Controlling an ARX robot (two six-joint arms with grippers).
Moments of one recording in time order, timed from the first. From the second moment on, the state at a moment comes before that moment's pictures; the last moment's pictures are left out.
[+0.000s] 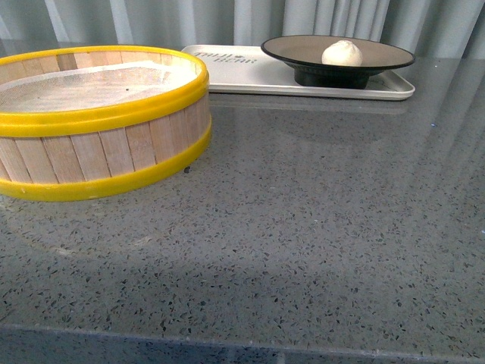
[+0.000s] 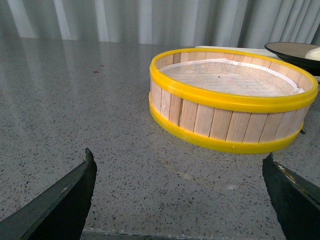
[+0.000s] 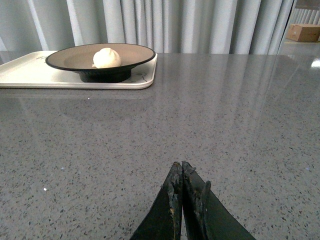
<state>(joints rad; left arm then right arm) 0.00 0.00 0.03 0.00 0.00 0.00 0.00 0.57 0.06 0.50 0.00 0.01</state>
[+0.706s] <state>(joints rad) 0.00 0.00 0.03 0.00 0.00 0.00 0.00 0.30 0.00 0.30 0.00 0.00</state>
